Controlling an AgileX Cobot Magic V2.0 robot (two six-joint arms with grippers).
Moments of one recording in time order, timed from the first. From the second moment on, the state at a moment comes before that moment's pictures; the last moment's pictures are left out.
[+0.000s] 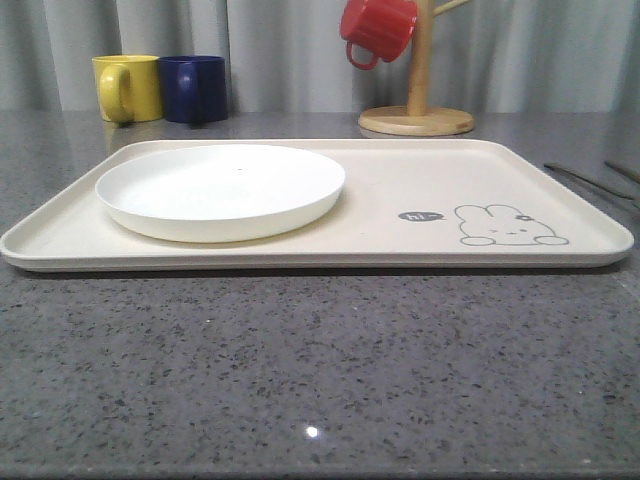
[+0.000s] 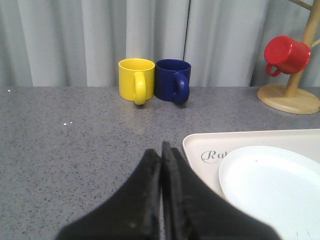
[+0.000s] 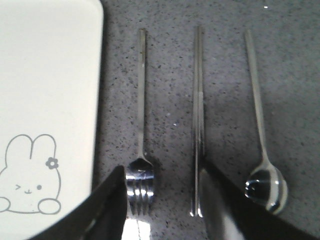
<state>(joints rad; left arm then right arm) -0.07 0.49 -0.51 -0.46 0.25 0.33 0.09 1.24 -1.07 -0.01 0.80 0.12</state>
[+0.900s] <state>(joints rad) -0.07 0.49 -0.51 -0.46 0.25 0.33 0.13 1.63 -1.18 0.00 0.76 0.11</state>
